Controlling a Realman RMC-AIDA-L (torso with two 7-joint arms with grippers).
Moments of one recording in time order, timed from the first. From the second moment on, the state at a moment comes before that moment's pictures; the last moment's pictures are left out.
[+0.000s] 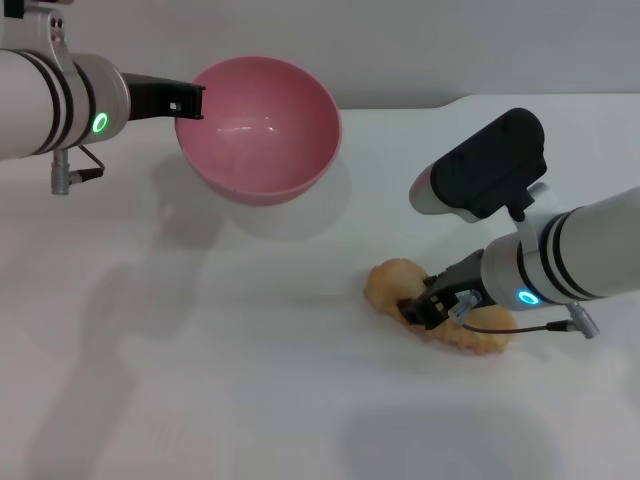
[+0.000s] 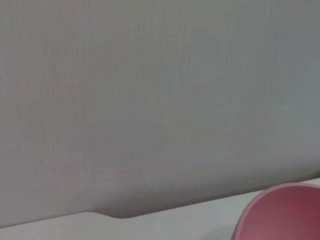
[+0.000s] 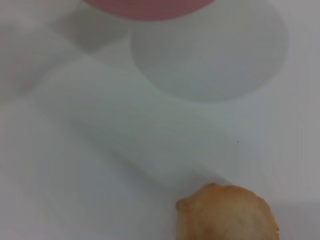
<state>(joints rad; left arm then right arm) -0.41 -2.06 1.65 1.57 -0.27 -0.90 -0.12 0.47 2.07 -1.90 -1.31 0.51 1.05 -0.18</state>
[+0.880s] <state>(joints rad) -0.41 -2.06 1.65 1.57 -0.27 -0.90 -0.12 0.46 2.07 -1.90 -1.35 0.51 1.07 -0.19</state>
